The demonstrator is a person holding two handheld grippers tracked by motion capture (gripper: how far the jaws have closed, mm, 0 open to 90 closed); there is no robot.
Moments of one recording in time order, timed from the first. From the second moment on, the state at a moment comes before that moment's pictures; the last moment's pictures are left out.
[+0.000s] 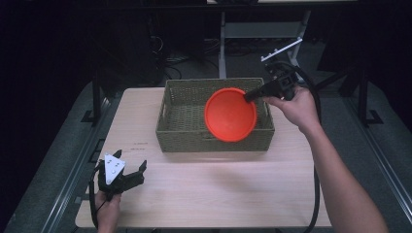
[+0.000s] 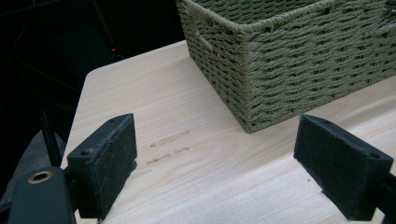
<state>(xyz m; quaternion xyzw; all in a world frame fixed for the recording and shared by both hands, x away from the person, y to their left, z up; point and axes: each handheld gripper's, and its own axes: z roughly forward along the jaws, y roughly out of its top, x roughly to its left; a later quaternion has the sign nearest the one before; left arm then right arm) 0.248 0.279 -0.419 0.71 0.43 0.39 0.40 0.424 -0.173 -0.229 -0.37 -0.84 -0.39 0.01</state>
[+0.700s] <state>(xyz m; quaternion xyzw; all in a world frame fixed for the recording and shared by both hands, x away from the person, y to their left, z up) 0.247 0.280 -0.418 0.71 0.43 0.39 0.40 0.447 -0.165 -0.219 -0.40 -0.83 -0.39 0.01</state>
